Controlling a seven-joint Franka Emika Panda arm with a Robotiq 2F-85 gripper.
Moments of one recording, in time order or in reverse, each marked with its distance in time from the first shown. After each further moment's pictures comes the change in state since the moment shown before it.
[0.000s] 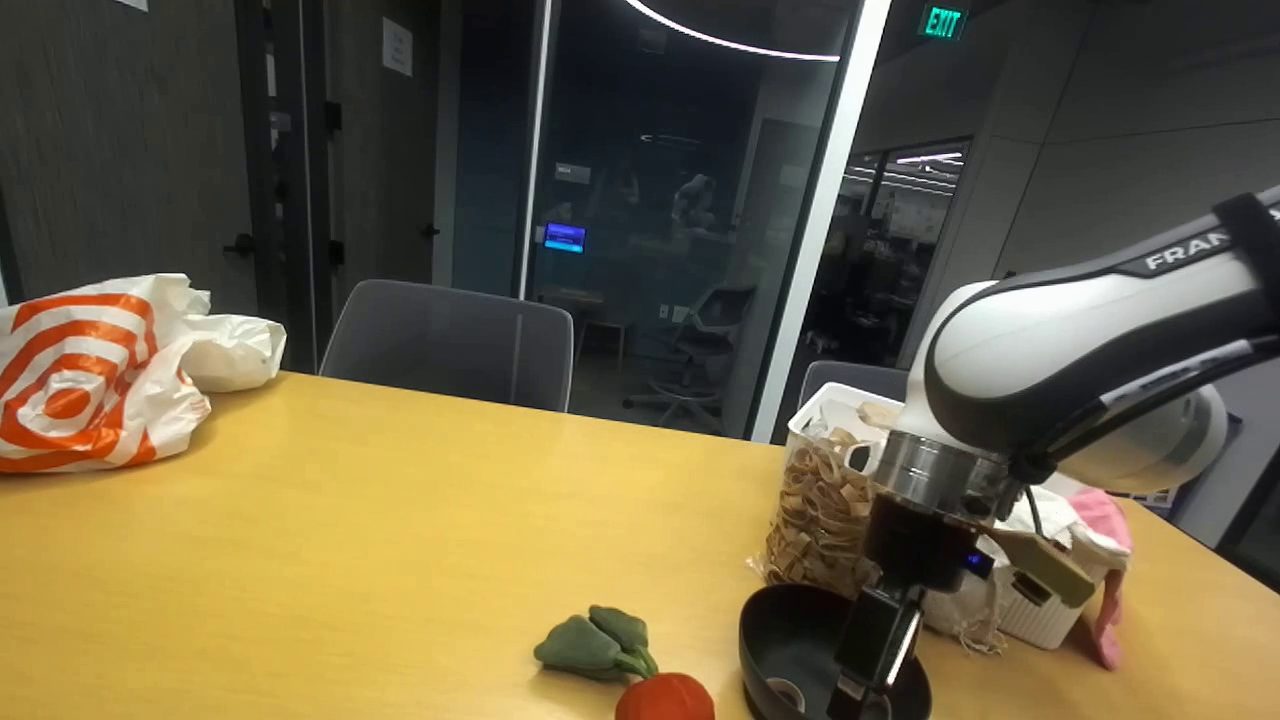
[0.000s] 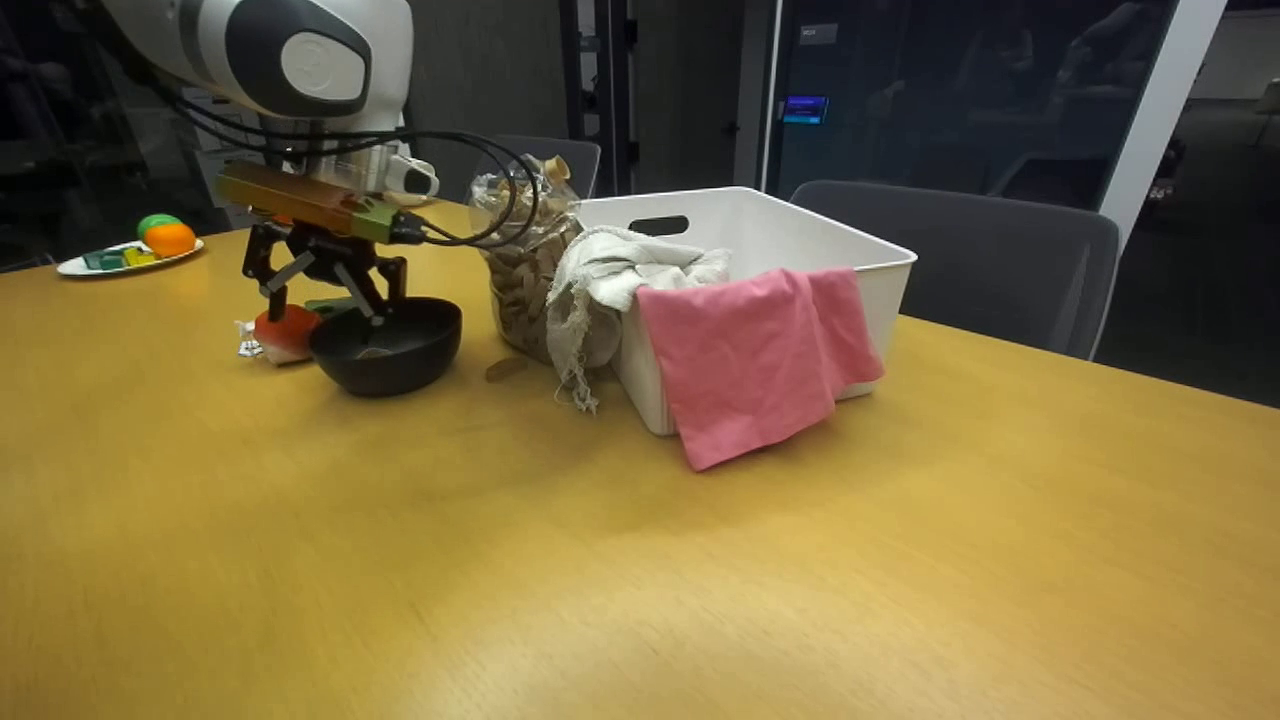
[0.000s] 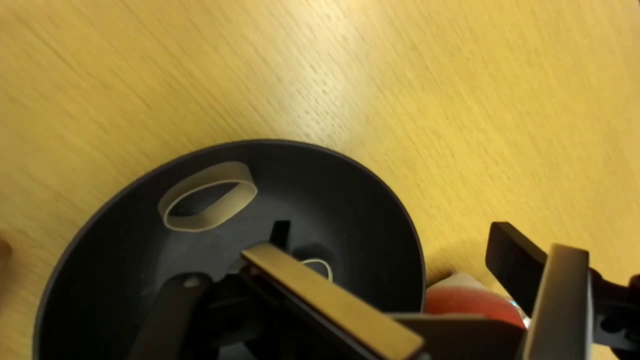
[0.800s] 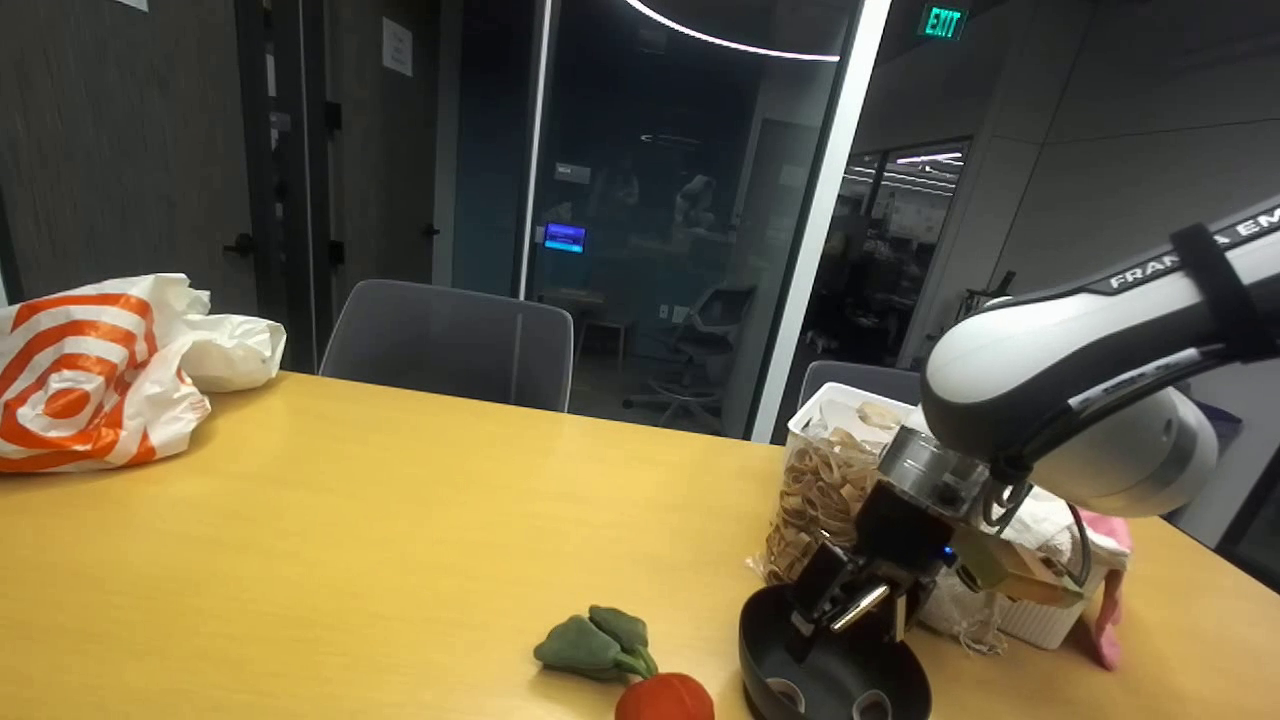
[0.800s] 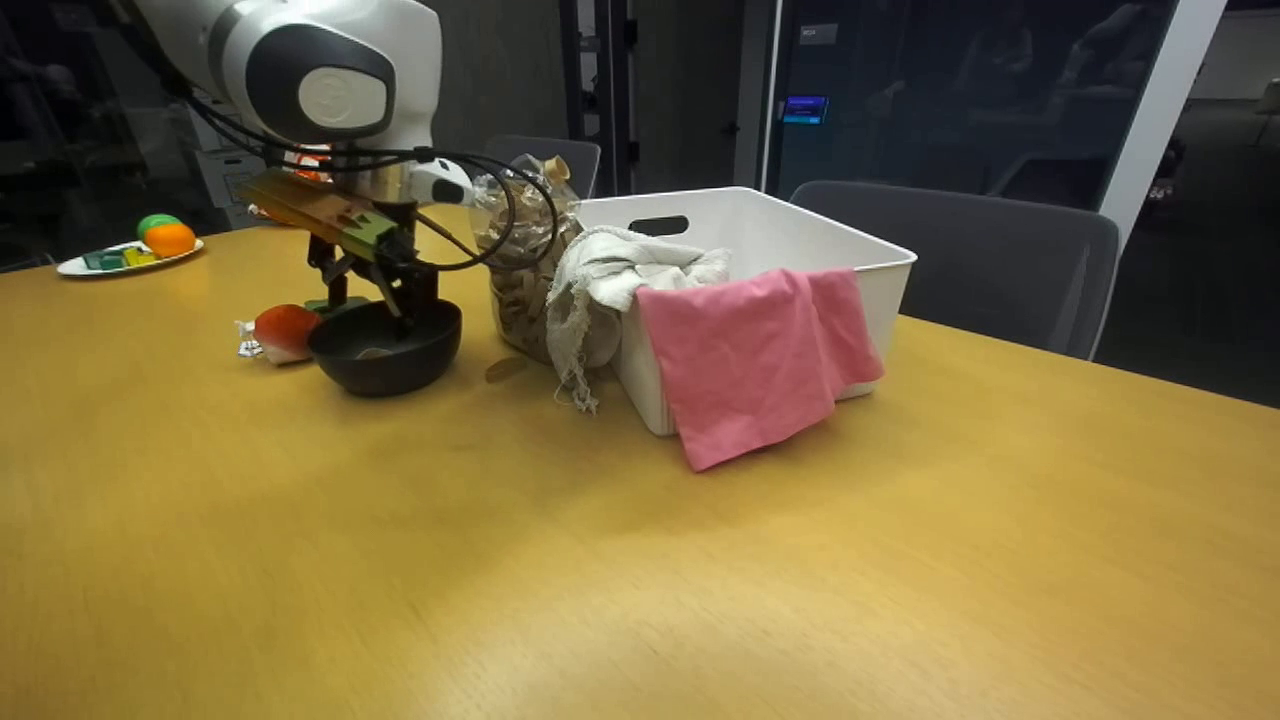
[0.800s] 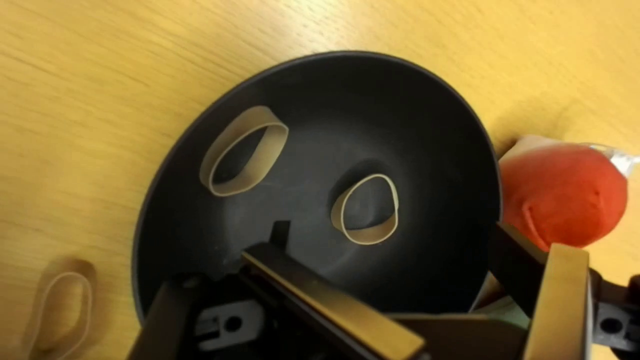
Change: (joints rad) arm -0.009 0.039 -0.027 -0.013 0.097 0.211 0.261
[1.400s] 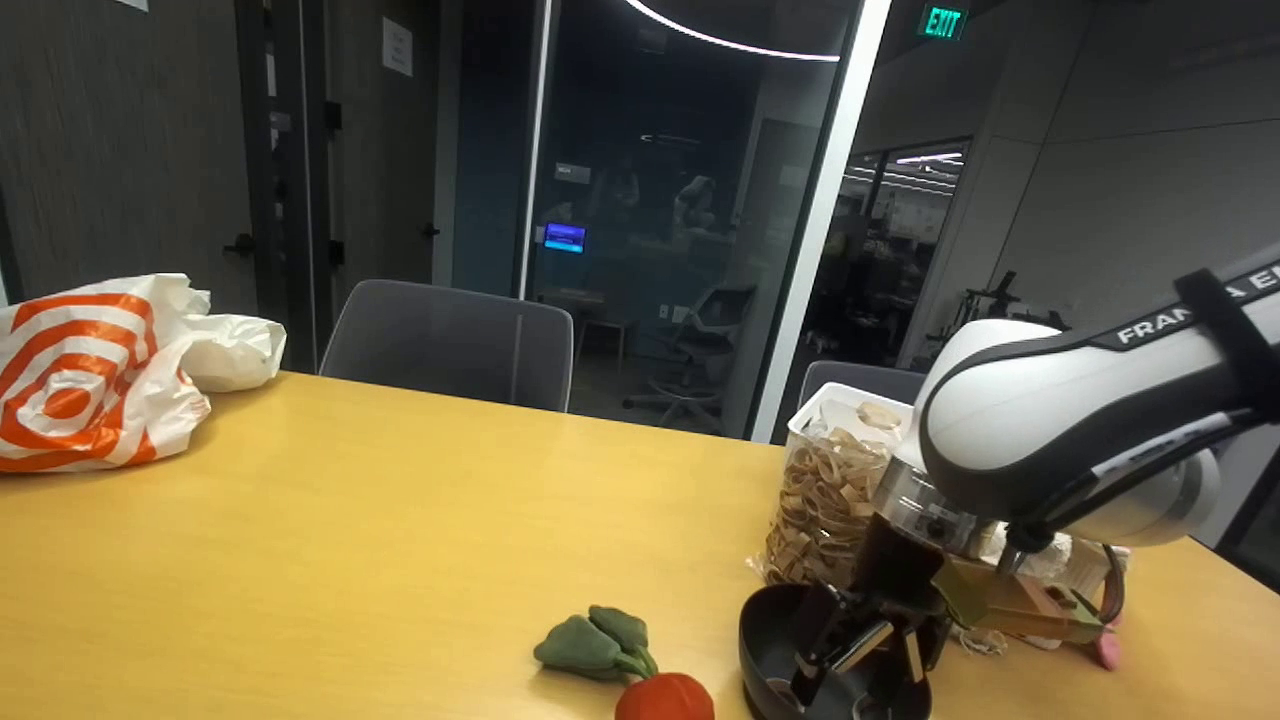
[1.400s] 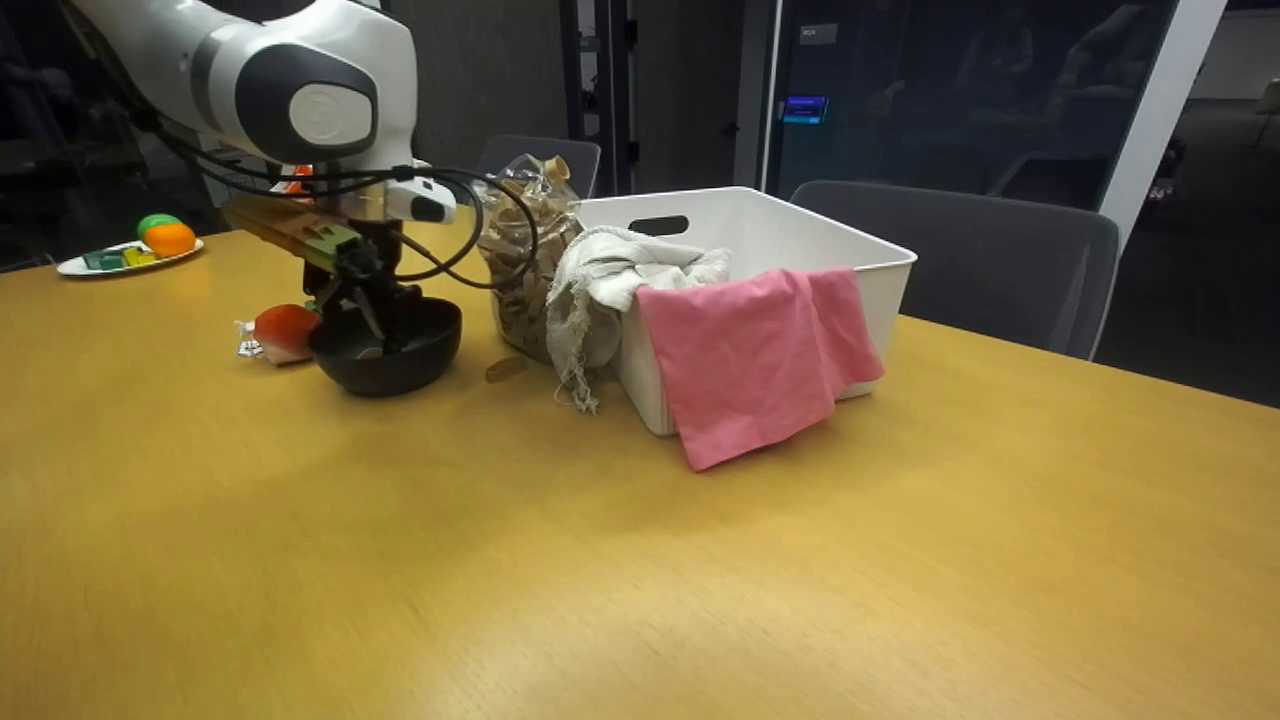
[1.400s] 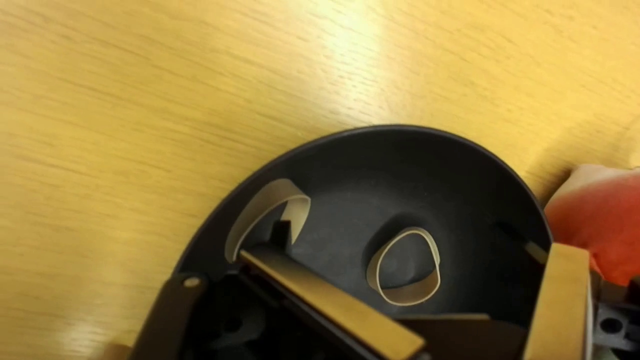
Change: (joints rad) arm 0.019 0.007 0.012 -0.042 -0.129 0.014 0.236
